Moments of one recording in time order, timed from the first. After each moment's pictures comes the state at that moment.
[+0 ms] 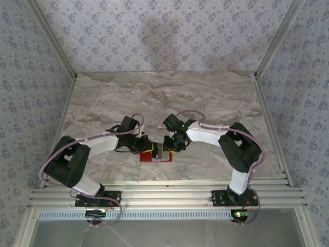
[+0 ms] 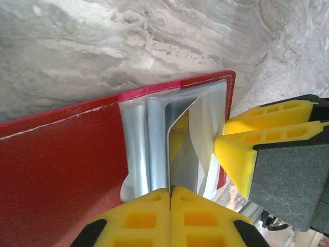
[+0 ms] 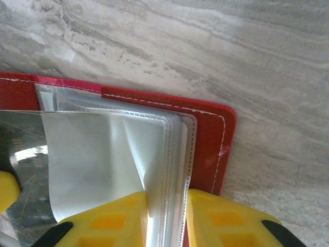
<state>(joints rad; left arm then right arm) -0.52 1.51 0.68 -0.23 0.60 -0.69 0.79 1.80 1.08 -0.54 -0.27 0.74</state>
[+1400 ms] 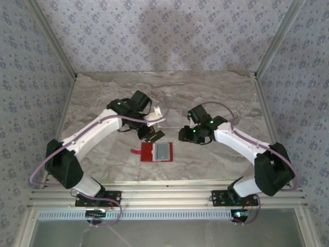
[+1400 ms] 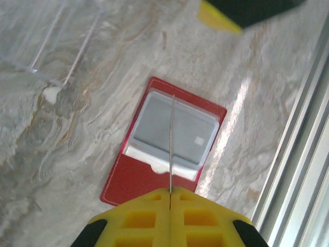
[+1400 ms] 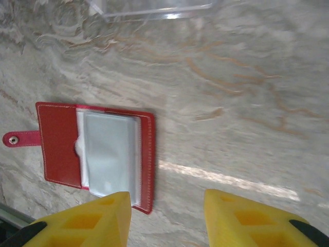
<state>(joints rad) -0.68 1.55 1.39 -1.06 0.31 0.47 0.57 1.41 0.96 -0.65 -0.24 0.62</state>
